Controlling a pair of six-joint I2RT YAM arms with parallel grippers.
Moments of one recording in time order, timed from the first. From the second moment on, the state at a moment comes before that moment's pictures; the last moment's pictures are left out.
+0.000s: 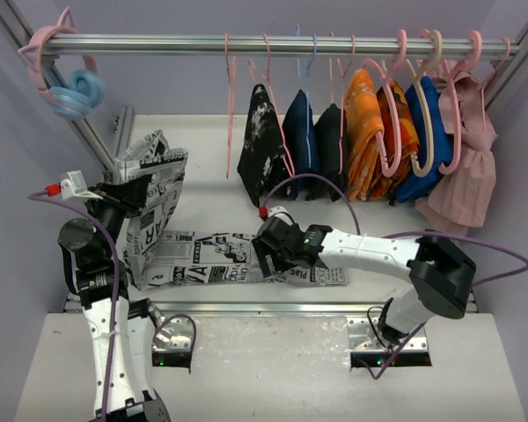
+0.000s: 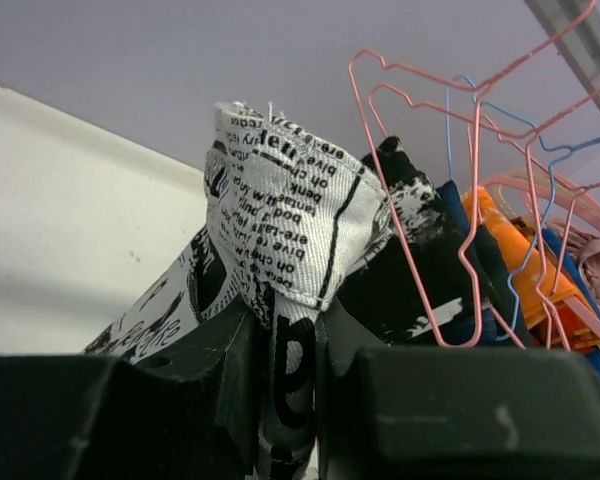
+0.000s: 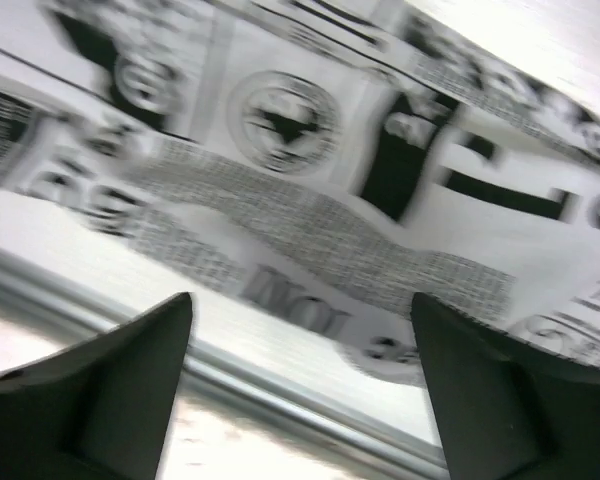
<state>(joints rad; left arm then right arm) 0.39 0.50 0.56 0.06 0.47 -0.73 1.05 1.56 0.94 -0.44 0.22 0.60</state>
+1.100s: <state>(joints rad) 0.26 0.48 0.58 -0.30 0.04 -0.81 1.08 1.84 1.12 -0.52 0.35 0.60</state>
